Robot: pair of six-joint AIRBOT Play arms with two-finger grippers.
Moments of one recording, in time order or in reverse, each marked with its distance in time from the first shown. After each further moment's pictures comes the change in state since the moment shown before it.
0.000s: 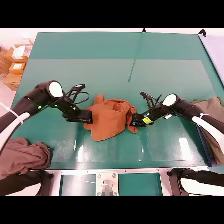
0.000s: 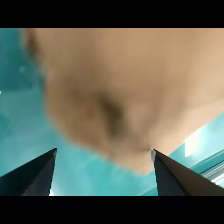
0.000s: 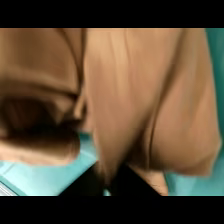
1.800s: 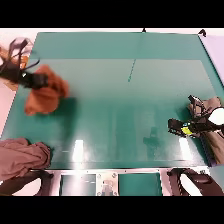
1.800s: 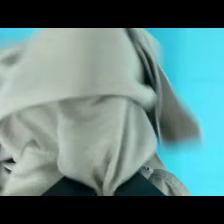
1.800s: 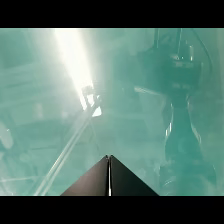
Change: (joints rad) left arm 0.294 0.134 0.362 0.313 -0.061 0.045; right arm -0.303 0.618 -0.189 -0.517 0.241 0.440
